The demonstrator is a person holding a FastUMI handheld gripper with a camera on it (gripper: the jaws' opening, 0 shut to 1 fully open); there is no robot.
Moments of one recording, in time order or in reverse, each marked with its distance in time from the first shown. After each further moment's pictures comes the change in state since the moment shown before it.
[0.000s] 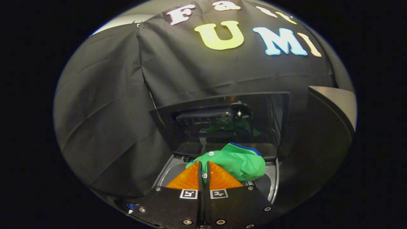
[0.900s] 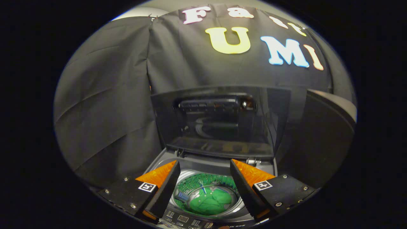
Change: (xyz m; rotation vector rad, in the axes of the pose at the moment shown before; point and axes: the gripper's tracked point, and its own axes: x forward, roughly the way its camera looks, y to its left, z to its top) arm -0.015 0.011 0.011 -0.149 -0.153 -0.071
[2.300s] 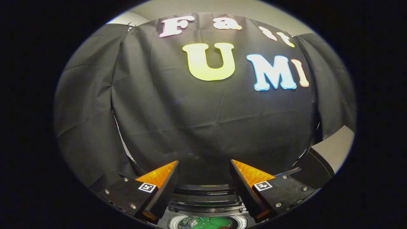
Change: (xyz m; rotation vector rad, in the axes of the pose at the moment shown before) arm 0.120 -0.027 0.139 0.133 -0.050 -0.252
